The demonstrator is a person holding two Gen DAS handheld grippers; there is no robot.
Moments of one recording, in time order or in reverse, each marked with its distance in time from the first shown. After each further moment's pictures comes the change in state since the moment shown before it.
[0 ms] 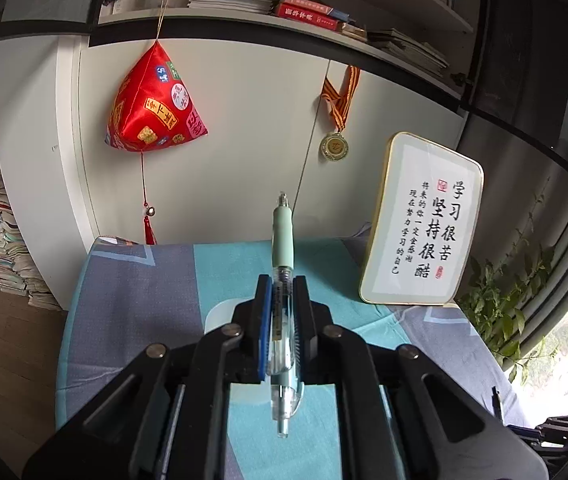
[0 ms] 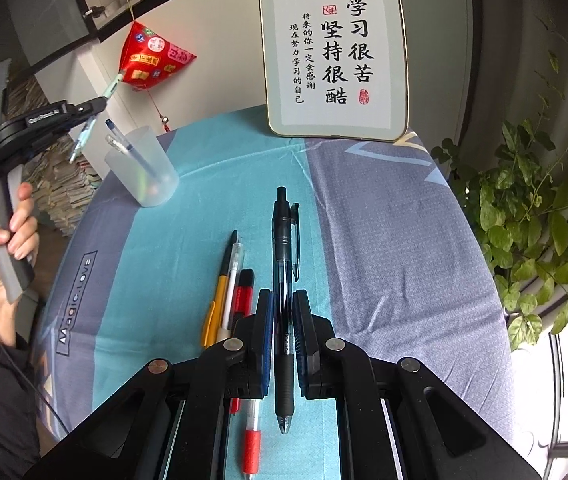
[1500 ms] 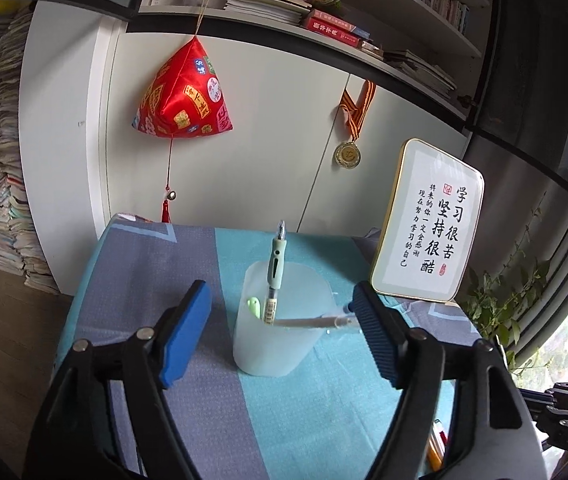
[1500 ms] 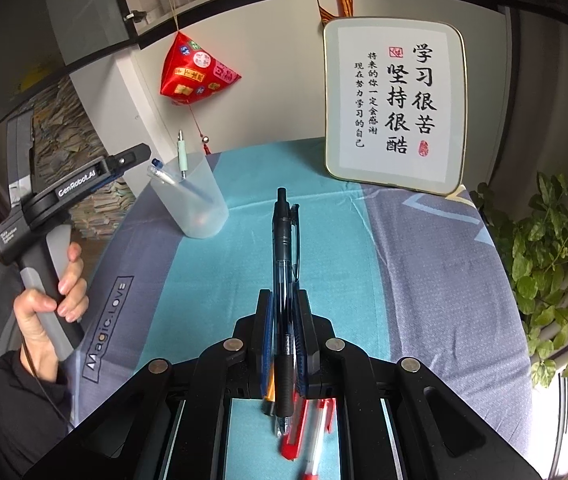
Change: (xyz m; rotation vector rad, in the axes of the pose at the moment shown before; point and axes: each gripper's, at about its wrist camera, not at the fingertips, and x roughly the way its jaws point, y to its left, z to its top) left arm -0.032 0.033 -0.043 -0.082 -0.062 -0.012; right arm -0.003 0.054 0.031 -0.093 -0.090 0.077
